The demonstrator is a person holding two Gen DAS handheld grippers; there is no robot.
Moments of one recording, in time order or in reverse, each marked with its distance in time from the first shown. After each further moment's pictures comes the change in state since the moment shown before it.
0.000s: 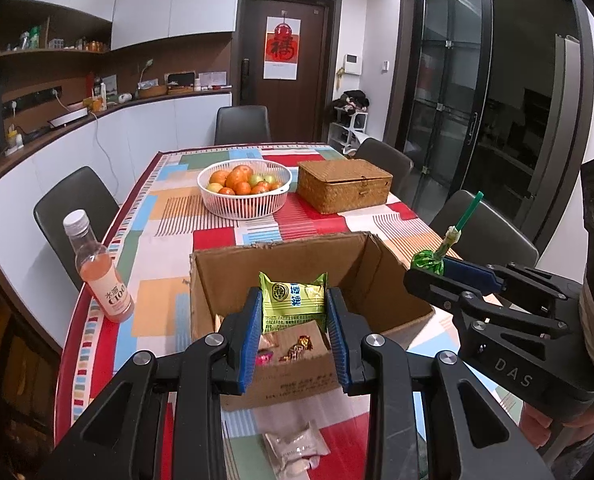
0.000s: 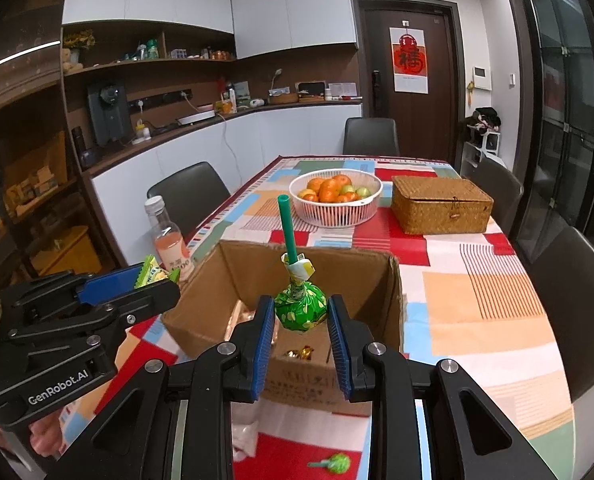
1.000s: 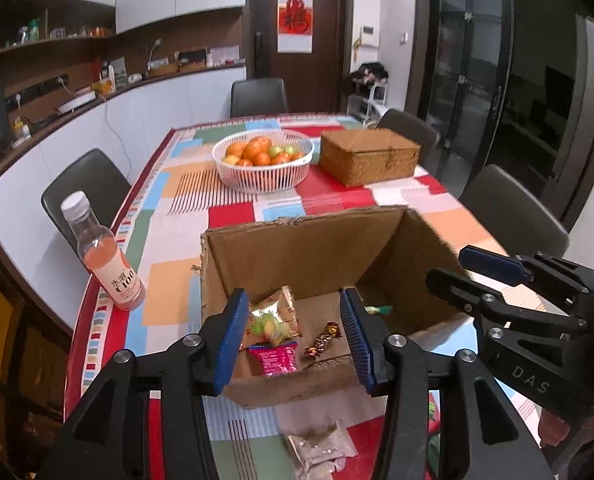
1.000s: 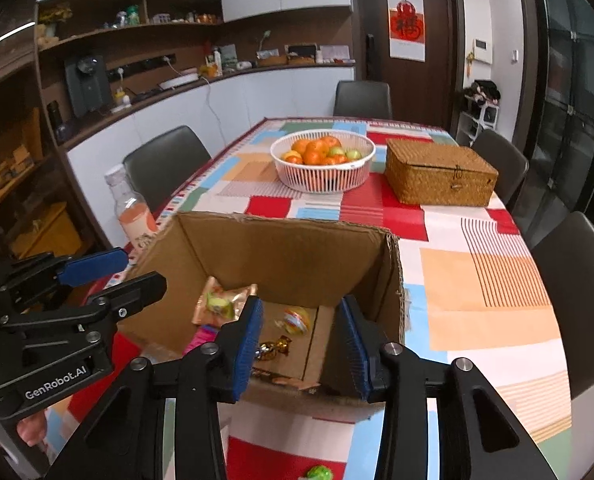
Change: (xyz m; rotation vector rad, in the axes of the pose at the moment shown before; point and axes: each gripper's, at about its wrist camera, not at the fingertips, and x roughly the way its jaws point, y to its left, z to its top) left arm 0.028 0.004 -0.007 0.014 0.085 0.075; right arm 0.039 -0.009 -0.006 -0.009 0.102 -0.039
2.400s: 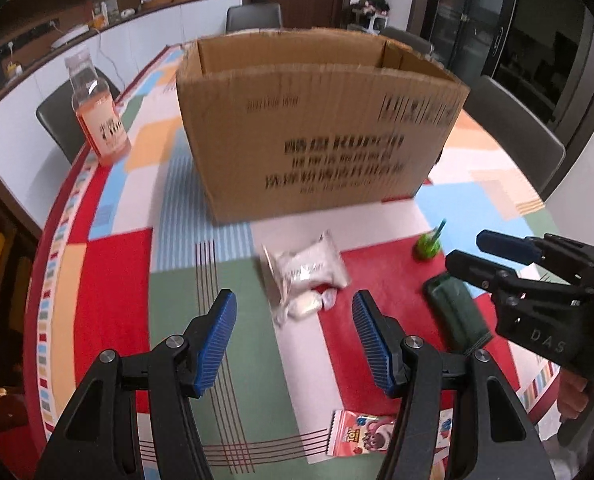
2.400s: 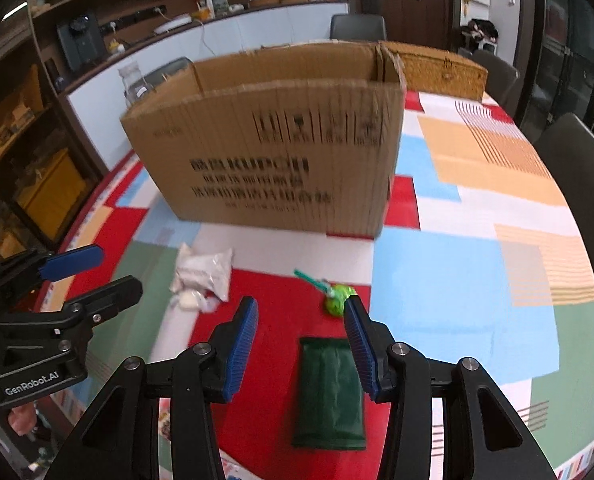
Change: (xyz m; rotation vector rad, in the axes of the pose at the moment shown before) left arm 0.004 -0.015 -0.146 -0.023 0.284 -0.019; right arm -0.009 0.002 -0.137 0.065 0.272 0.001
